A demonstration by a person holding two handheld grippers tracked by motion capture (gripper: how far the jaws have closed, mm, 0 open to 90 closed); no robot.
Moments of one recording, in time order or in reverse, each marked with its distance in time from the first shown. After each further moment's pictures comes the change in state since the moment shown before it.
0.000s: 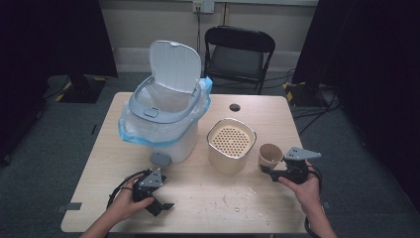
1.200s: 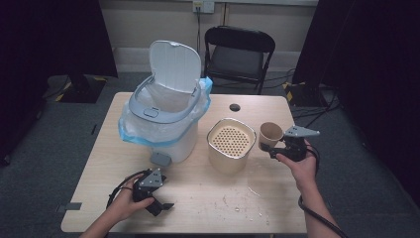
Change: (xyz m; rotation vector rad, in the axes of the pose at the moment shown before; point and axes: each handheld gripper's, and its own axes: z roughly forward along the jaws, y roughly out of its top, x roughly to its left) left arm 0.000 0.000 0.000 0.001 0.000 0.000; right arm -0.031 0.049 0.017 -0.031 -0.091 0.024
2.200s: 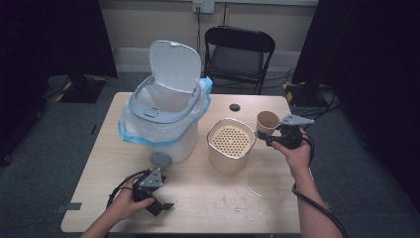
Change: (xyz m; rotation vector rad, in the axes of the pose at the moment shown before) left arm 0.000 0.000 0.000 0.000 0.000 0.000; right arm -0.014 0.024 0.023 -0.019 -0.039 -0.015
